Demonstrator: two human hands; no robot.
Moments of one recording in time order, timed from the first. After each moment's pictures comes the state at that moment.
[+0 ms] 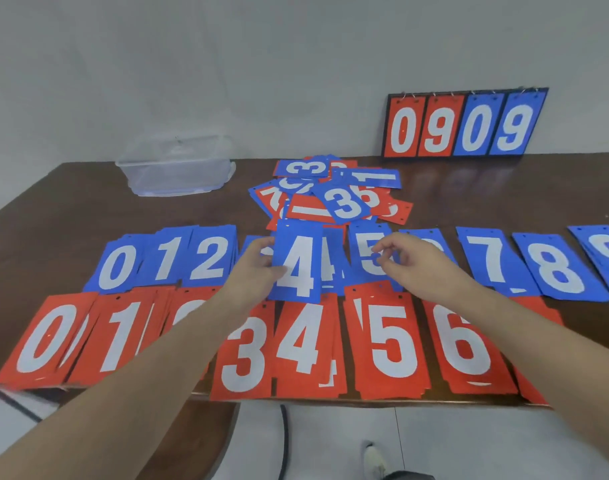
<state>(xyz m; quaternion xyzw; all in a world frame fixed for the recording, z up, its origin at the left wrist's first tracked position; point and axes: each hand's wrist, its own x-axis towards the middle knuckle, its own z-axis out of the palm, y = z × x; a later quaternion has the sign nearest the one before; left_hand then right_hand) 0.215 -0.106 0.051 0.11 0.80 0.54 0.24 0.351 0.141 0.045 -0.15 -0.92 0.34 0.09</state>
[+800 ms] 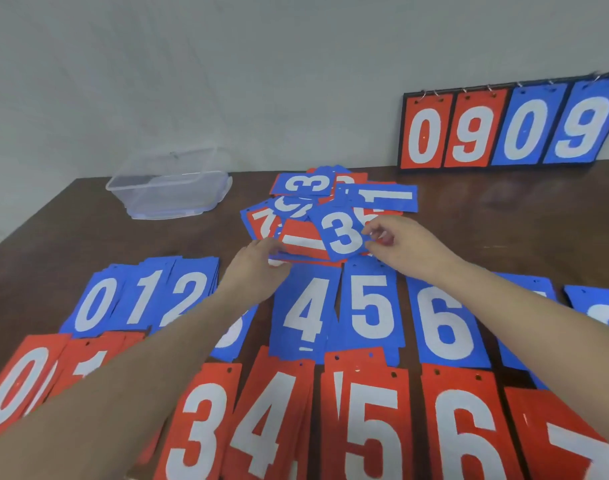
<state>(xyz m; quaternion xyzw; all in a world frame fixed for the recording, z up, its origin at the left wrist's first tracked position) 0.133 -0.019 0.049 0.19 0.94 0.25 0.10 0.228 0.239 0.040 -0.08 -0.94 0.33 0.06</state>
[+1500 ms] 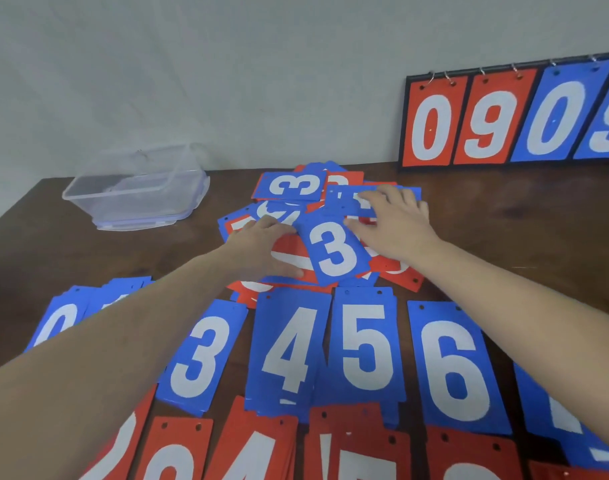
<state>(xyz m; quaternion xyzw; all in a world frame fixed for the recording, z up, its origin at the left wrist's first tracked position) 0.039 0.036 0.046 0.31 0.93 0.06 0.19 0.140 0.276 0.014 -0.17 -0.96 0.19 0.06</state>
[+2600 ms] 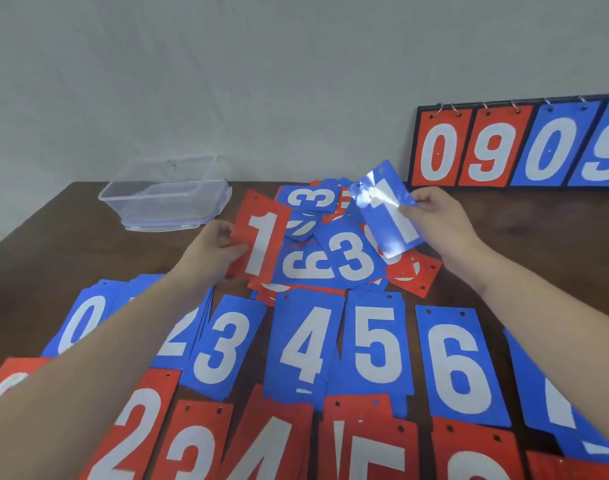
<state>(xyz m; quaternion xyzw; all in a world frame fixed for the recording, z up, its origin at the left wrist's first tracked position) 0.076 -0.042 0.084 0.06 0.84 0.52 0.14 0.175 0.285 0.056 -0.25 -0.73 0.61 0.18</state>
